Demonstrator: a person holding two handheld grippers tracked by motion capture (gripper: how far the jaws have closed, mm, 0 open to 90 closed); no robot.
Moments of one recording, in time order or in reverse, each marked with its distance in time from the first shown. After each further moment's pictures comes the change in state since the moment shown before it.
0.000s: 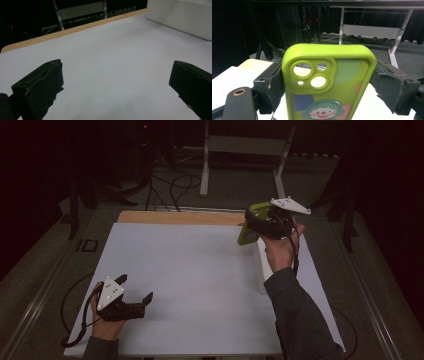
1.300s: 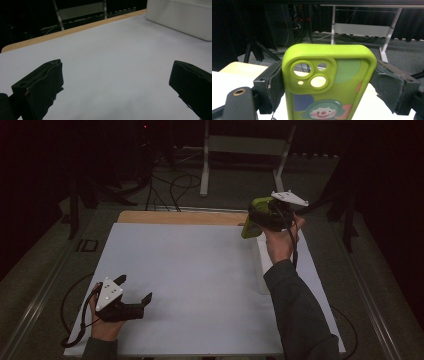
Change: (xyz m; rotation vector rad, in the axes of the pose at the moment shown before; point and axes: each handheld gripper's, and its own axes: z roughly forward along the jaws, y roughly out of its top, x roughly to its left) left arm 0.000 -0.001 -0.002 -0.001 -0.004 -0.004; right arm -0.017 0.005 0.027 0.011 -0.063 0.007
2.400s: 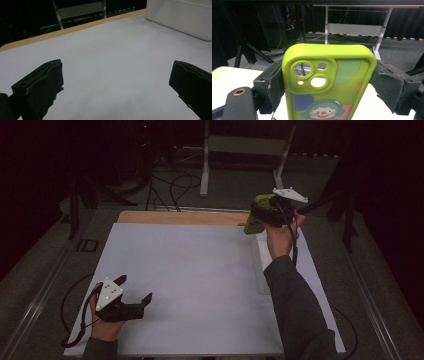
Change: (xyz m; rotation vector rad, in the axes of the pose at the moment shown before) left arm 0.000 -0.001 0.000 0.000 -0.006 -0.006; right arm -0.009 0.002 0.017 0.000 -0.055 0.013
